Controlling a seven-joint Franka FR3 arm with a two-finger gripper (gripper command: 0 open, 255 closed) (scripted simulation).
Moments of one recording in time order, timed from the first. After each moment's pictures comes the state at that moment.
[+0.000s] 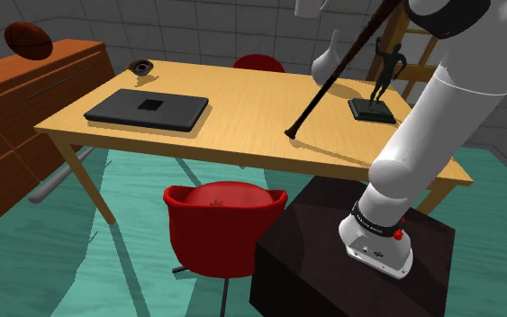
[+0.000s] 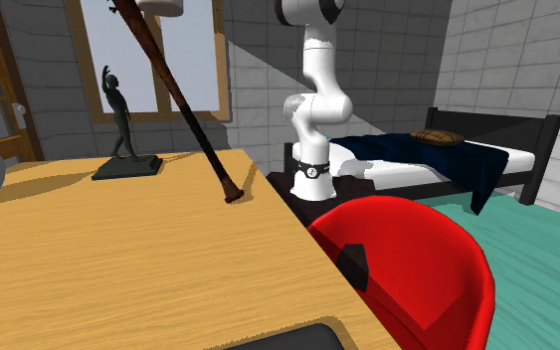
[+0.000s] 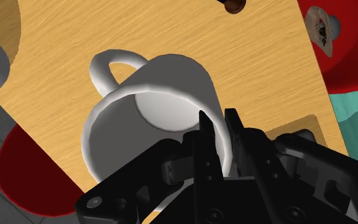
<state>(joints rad) -0.23 -0.01 -0.16 -1.19 -0.04 1.26 -0.51</state>
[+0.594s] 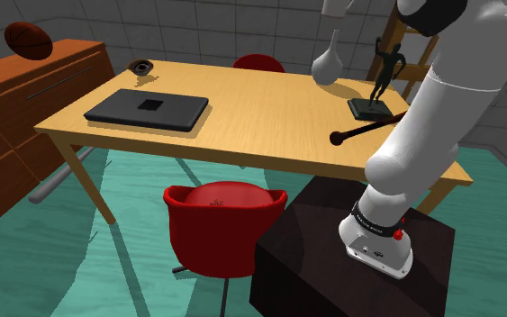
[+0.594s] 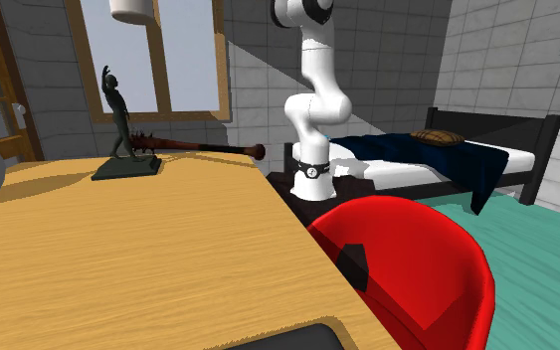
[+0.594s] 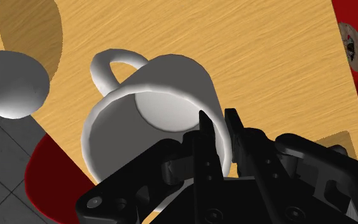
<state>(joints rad) -0.36 0.04 -0.29 -1.12 0.00 1.25 -0.76</state>
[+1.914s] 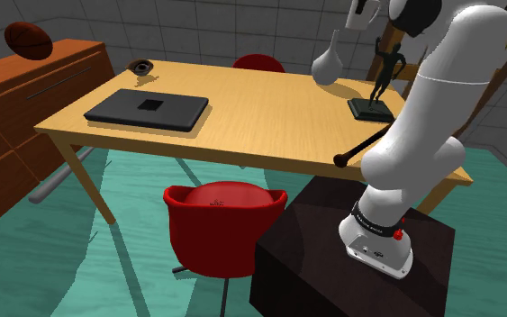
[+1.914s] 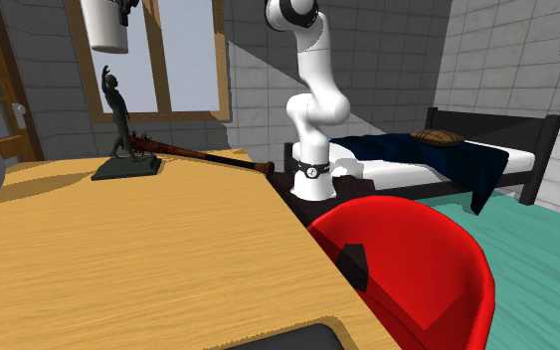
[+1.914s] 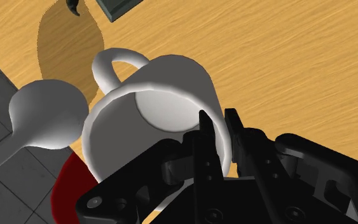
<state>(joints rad) -0.53 0.15 -0.41 -1.14 0.07 1.36 -1.03</state>
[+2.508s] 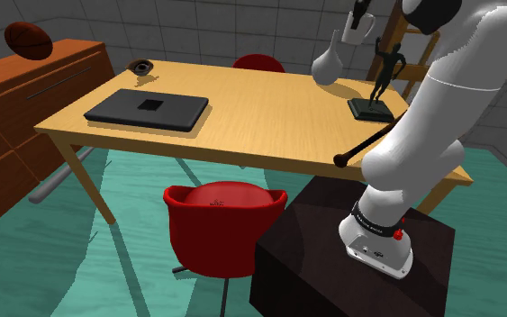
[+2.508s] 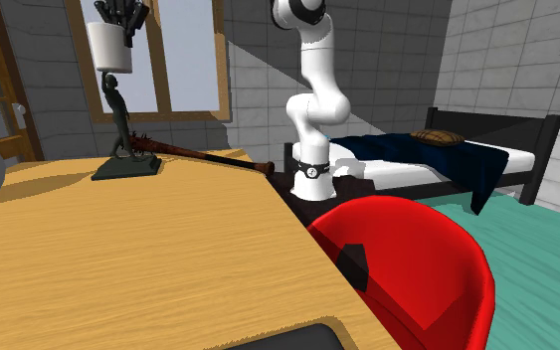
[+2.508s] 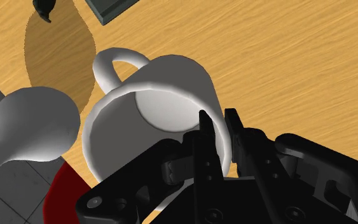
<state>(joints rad) -0.51 0.05 -0.40 -1.40 0.03 1.53 -1.01</state>
